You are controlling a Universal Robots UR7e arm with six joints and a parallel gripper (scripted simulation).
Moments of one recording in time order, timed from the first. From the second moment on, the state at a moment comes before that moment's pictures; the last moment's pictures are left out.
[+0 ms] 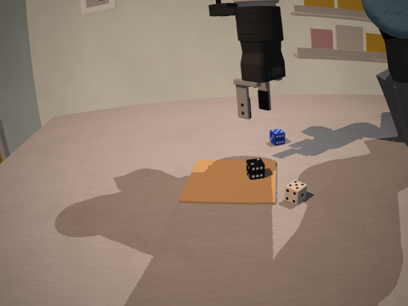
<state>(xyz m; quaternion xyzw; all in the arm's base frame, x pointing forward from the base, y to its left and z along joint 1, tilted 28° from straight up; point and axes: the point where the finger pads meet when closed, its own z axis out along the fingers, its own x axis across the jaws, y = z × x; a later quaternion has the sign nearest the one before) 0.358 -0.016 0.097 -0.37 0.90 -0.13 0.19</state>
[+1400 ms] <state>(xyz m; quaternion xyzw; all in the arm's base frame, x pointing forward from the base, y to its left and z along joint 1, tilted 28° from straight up) 0.323 -0.080 0.081 0.29 0.93 0.03 0.23</state>
